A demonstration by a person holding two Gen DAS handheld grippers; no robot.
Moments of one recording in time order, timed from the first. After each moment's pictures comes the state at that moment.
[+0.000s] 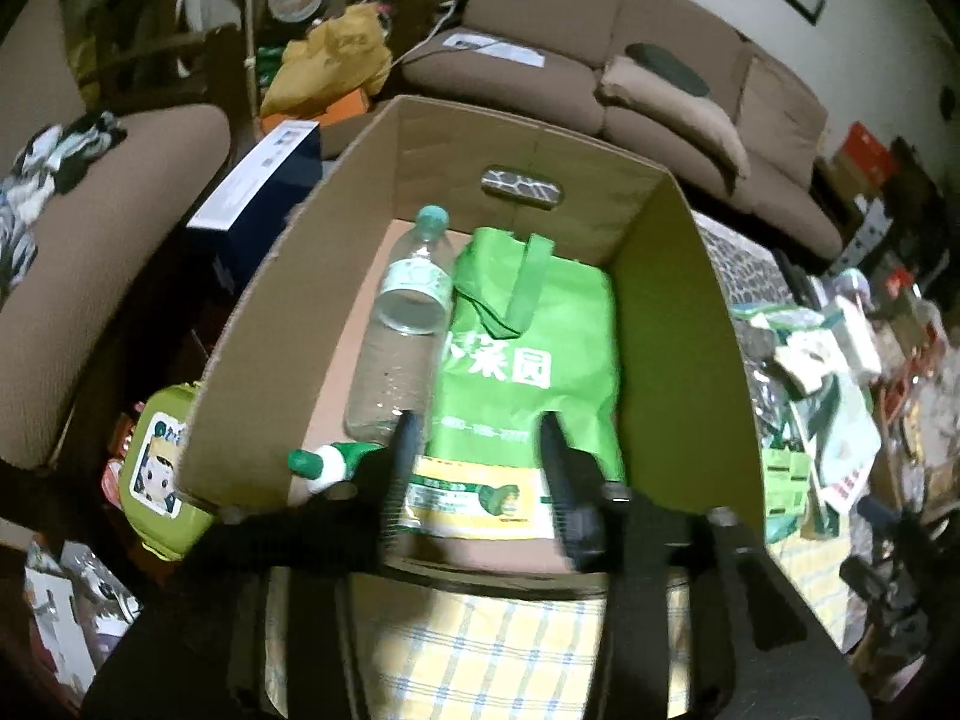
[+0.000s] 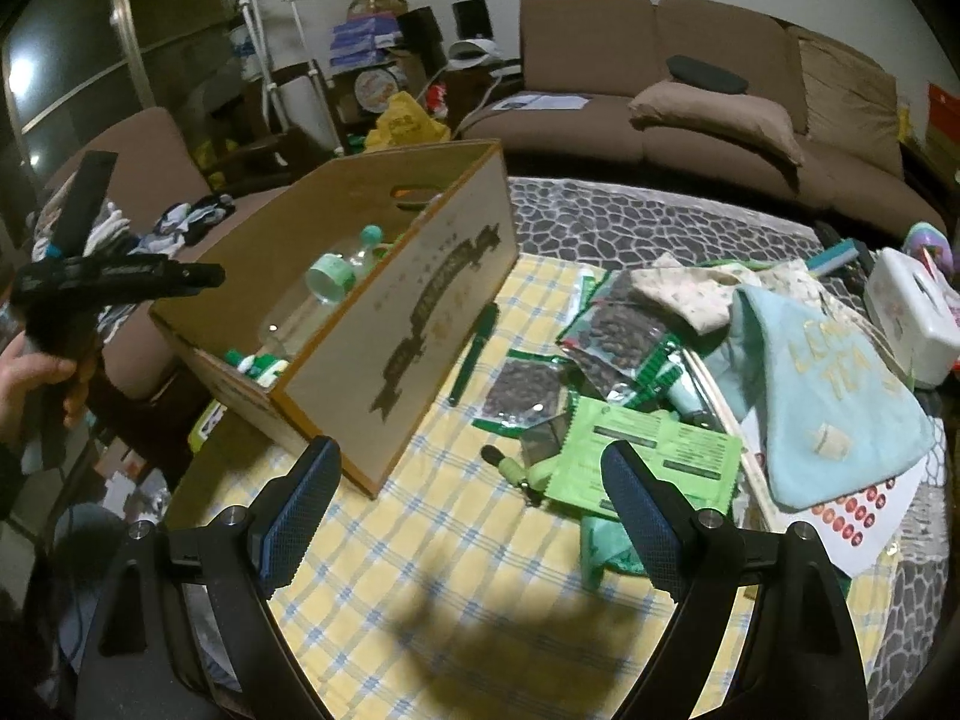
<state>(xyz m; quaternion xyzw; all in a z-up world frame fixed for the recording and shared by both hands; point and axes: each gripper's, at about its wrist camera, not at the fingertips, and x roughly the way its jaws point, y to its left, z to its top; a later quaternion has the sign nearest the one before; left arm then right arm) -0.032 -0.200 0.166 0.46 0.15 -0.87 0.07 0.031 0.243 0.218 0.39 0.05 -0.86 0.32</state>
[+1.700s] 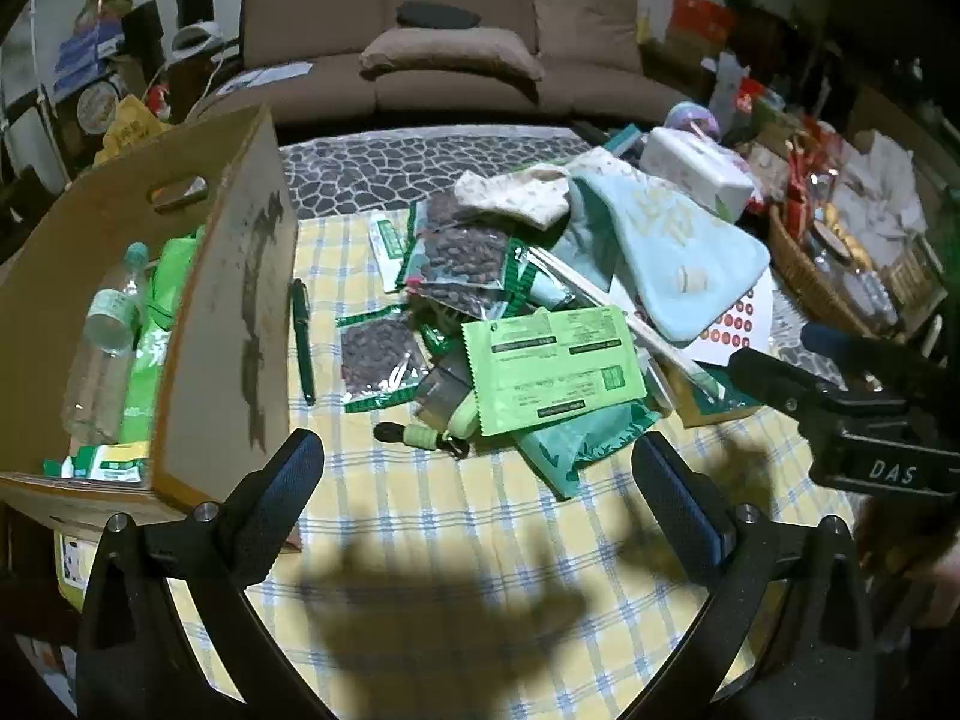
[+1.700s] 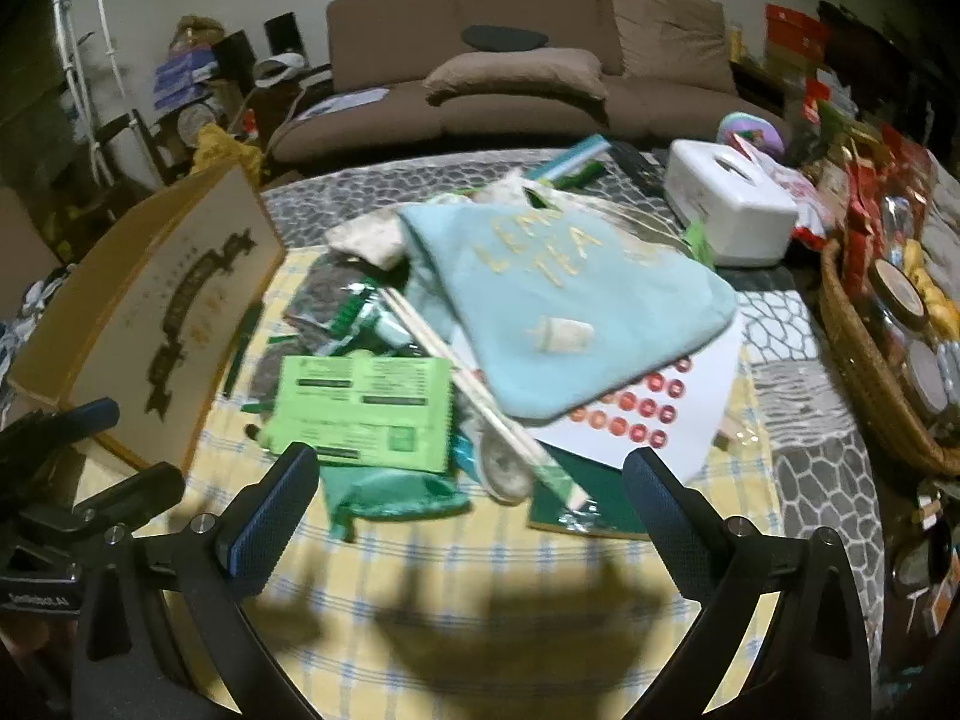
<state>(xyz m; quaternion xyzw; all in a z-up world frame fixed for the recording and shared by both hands) -0.019 0.070 0.128 0.45 0.01 -0.89 -0.09 0.007 0.376 0.192 0.42 0.01 -0.90 0.13</state>
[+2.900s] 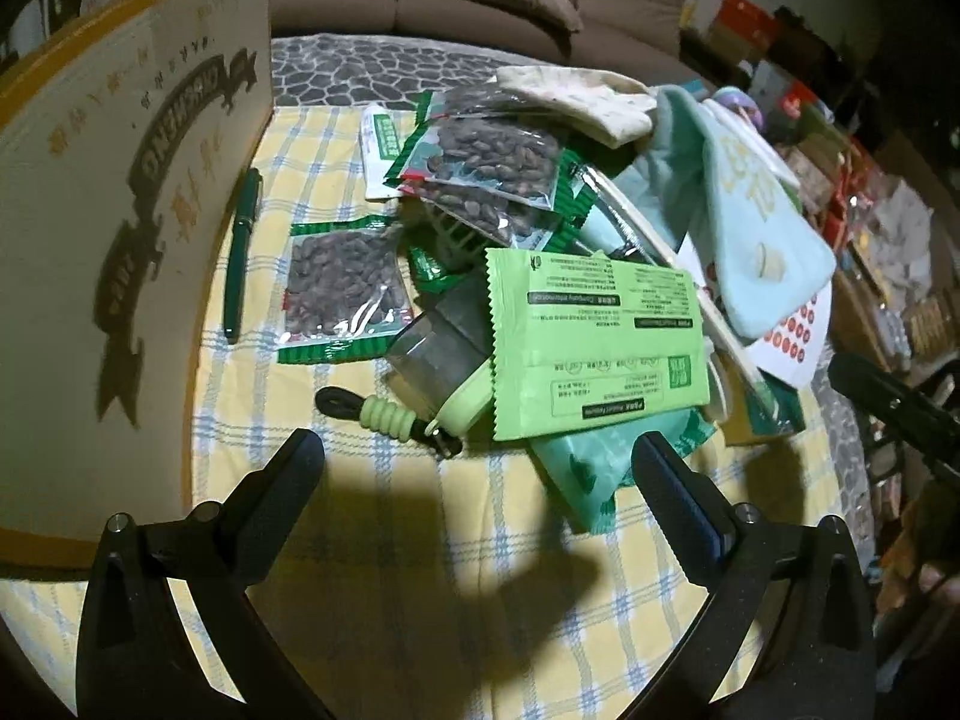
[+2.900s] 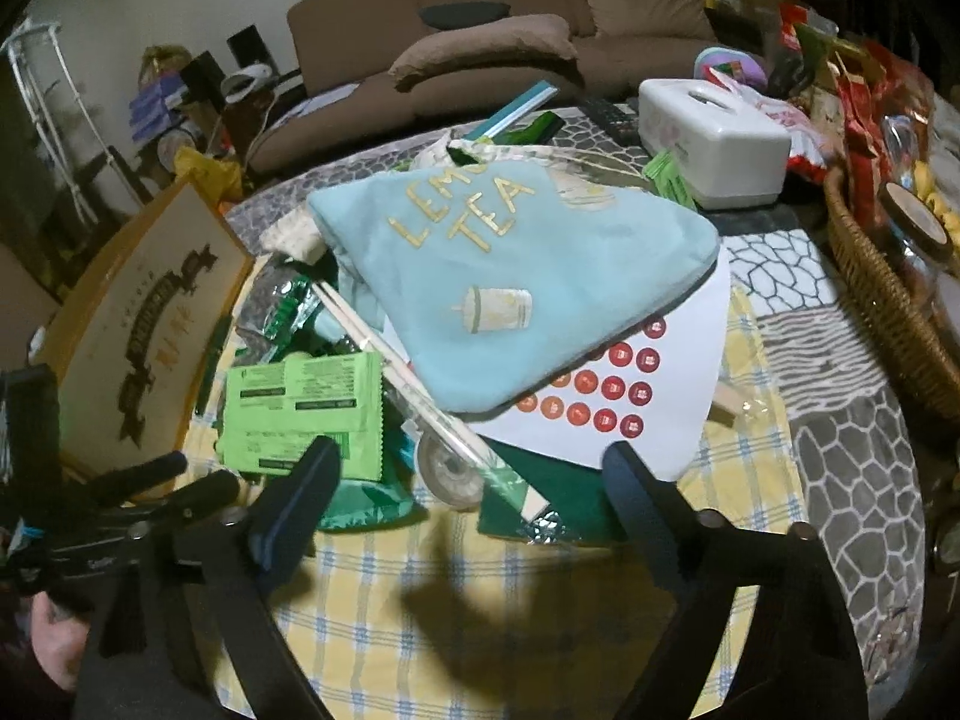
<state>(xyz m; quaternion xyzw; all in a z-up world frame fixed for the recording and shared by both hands) -0.066 0.062 0.047 0.50 0.10 -0.85 -0.09 -0.019 0.415 0.163 0.45 -0.06 -0.88 0.13</state>
